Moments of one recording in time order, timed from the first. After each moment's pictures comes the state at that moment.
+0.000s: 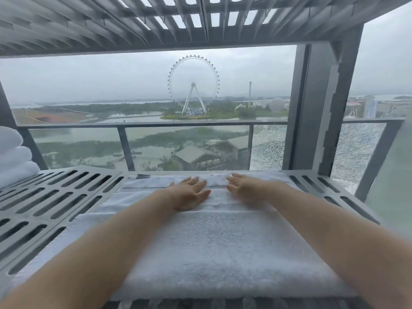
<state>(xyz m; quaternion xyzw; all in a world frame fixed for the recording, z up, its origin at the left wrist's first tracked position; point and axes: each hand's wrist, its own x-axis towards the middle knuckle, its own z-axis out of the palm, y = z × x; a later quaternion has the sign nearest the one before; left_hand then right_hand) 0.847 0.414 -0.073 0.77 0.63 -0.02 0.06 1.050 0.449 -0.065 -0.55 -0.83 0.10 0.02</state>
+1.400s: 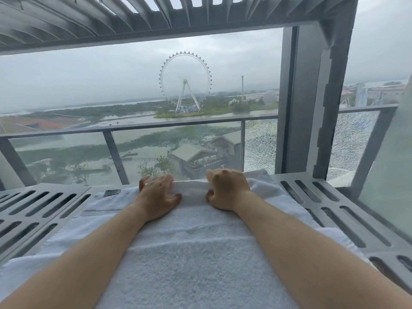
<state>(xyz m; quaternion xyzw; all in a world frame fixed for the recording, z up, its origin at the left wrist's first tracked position) 0.837 0.472 -0.083 0.75 0.63 0.16 -0.09 1.046 0.479 -0.064 -0.47 -0.85 -0.12 0.21</state>
